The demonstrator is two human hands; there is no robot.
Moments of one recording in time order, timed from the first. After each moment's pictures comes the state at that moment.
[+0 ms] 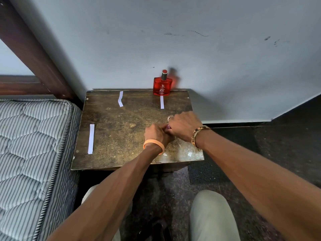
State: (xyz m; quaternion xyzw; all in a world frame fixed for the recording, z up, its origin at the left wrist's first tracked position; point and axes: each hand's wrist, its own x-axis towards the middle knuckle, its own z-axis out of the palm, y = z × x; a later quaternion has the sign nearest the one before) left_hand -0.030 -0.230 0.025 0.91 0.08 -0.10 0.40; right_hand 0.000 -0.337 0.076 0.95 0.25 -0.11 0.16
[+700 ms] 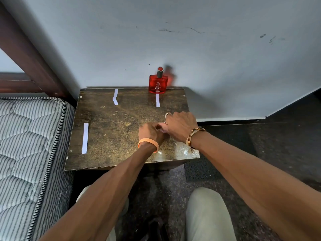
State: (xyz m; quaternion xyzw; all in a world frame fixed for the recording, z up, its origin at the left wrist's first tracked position) left_hand -0.027 -0.227 0.020 0.90 0.11 -0.12 0.41; right_hand -0.006 -0.337 0.069 0.98 0.19 -0.10 0.07
